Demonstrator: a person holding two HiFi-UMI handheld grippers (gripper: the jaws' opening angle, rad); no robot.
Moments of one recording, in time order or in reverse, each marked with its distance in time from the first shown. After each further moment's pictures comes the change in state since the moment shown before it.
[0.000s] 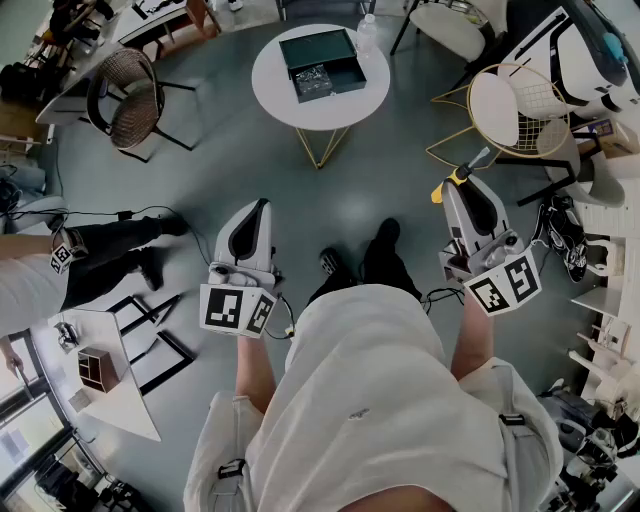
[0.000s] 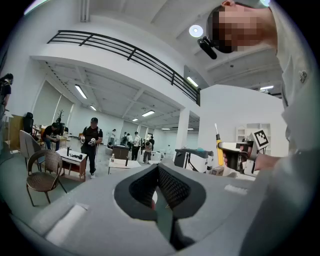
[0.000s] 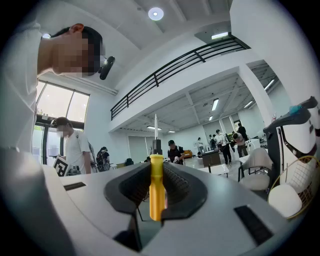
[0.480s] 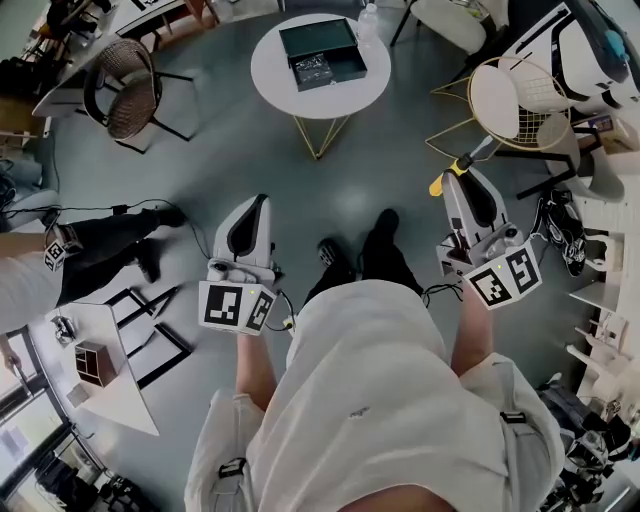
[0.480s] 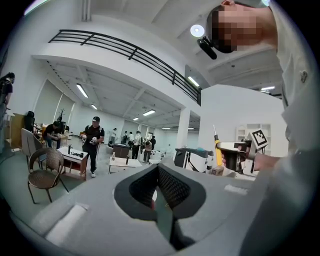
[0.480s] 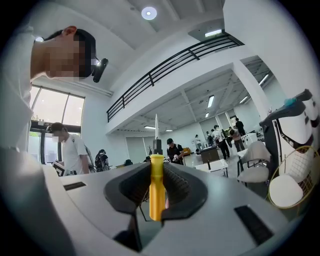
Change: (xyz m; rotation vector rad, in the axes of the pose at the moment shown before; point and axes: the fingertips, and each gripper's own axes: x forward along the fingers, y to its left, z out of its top) left arm -0.012 0.000 -0.007 -0.006 0.002 0.004; right arm -0.001 0.004 -0.009 0.059 0.001 -0.023
